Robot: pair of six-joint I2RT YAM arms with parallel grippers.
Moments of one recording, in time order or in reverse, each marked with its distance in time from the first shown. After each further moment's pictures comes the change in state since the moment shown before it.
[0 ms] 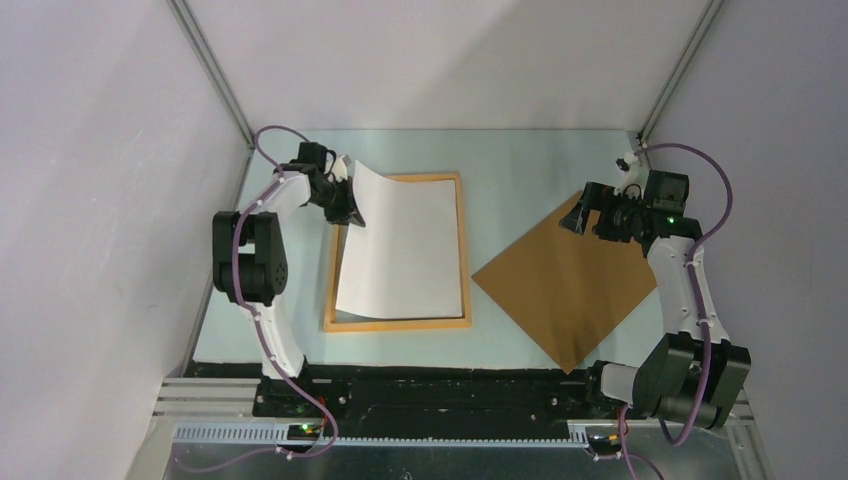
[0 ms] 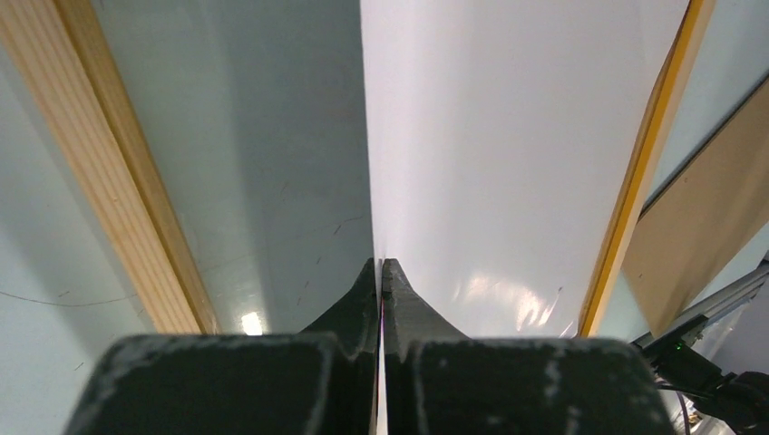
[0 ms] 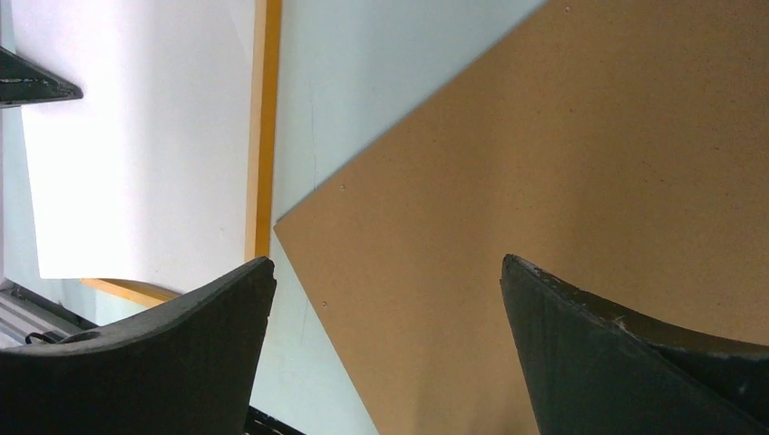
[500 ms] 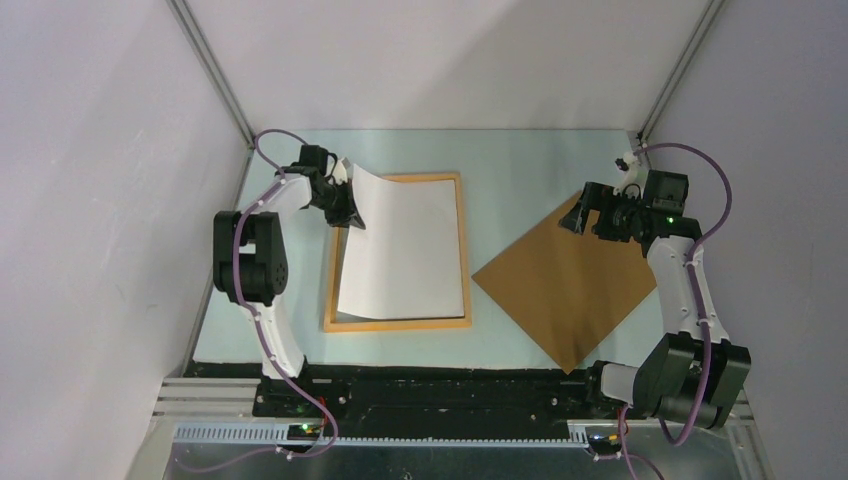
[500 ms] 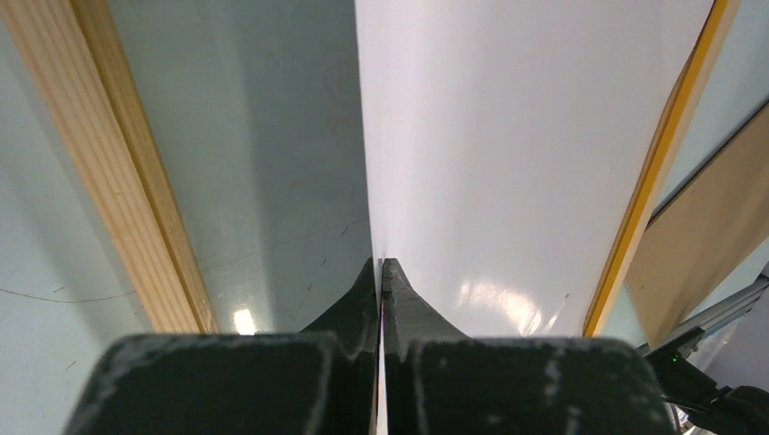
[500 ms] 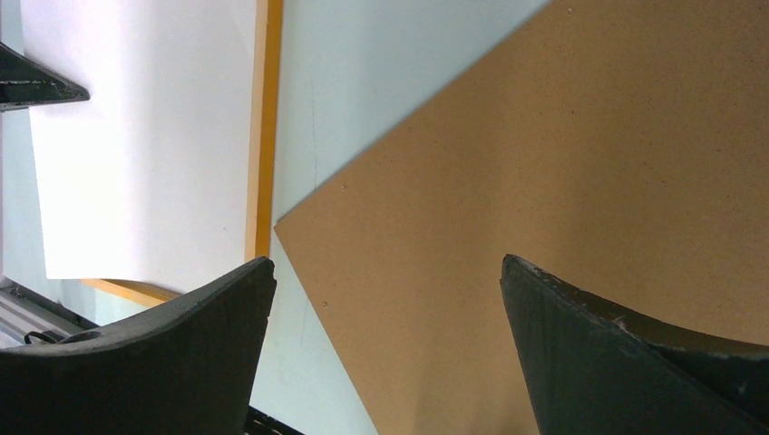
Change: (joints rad) left arm -0.003 0.002 -0.026 0.022 -0.018 -0.031; right arm 0.004 0.001 0.000 0.003 0.000 -0.001
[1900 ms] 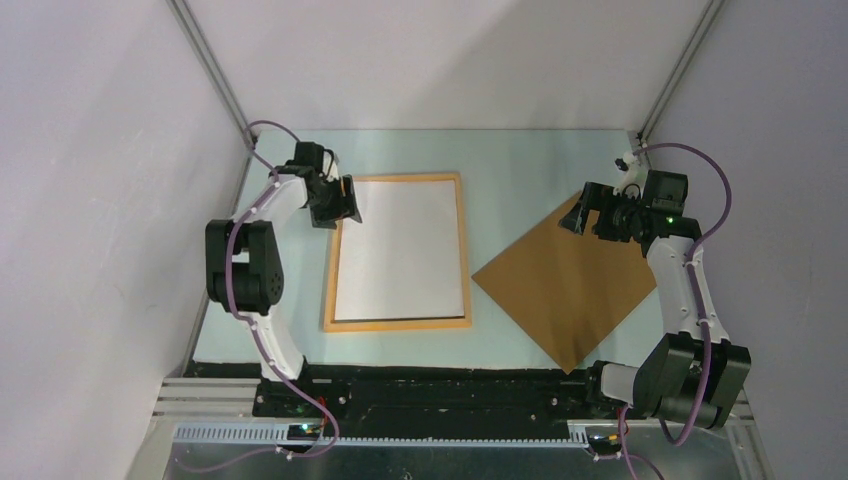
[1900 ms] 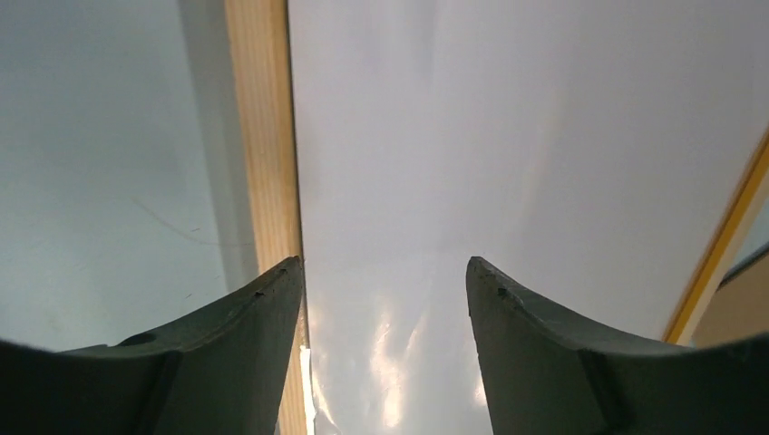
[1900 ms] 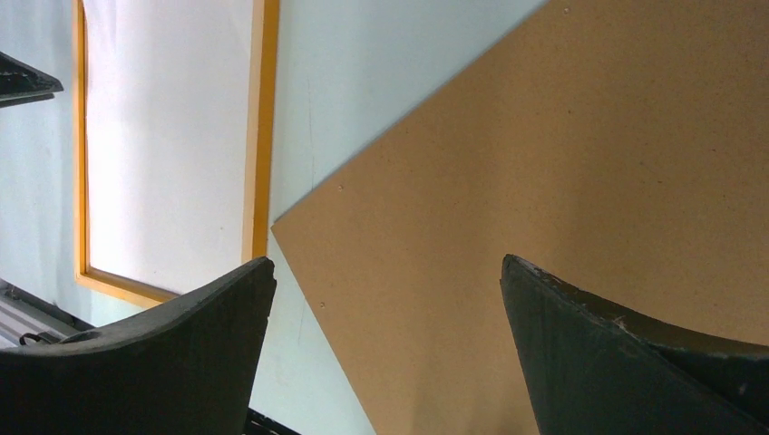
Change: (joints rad) left arm -0.002 -0.065 -0.019 -0.003 -0.201 -0.001; right arm 0.003 0.000 0.000 0.000 0.005 -0.003
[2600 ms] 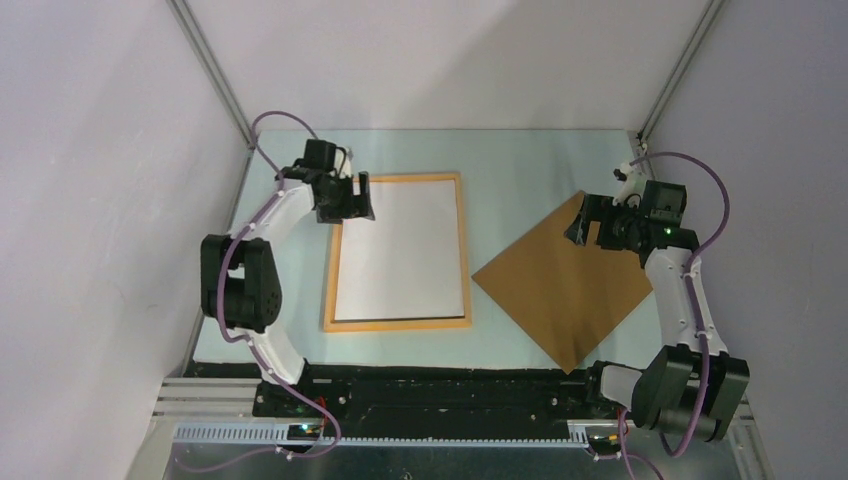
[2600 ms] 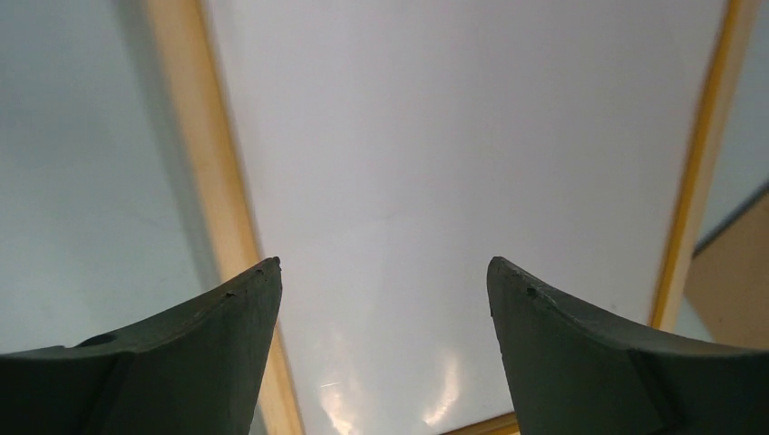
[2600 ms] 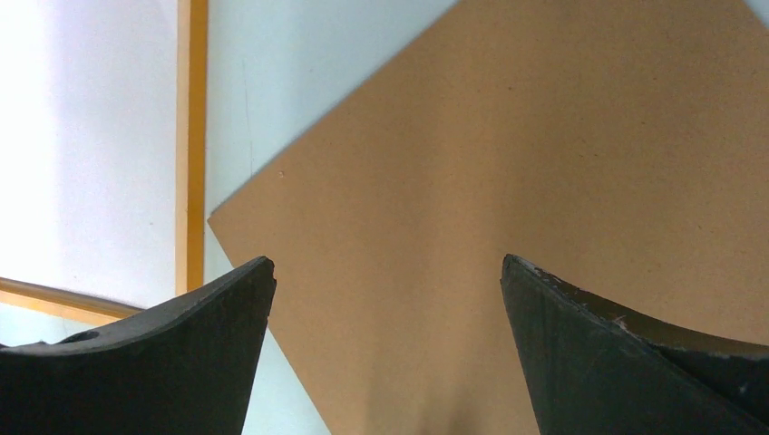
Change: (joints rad) left arm -0.061 -0.136 -0.045 0.009 -0.061 0.031; right arm 0.000 -0.052 -0.067 0.010 0.104 -0.072
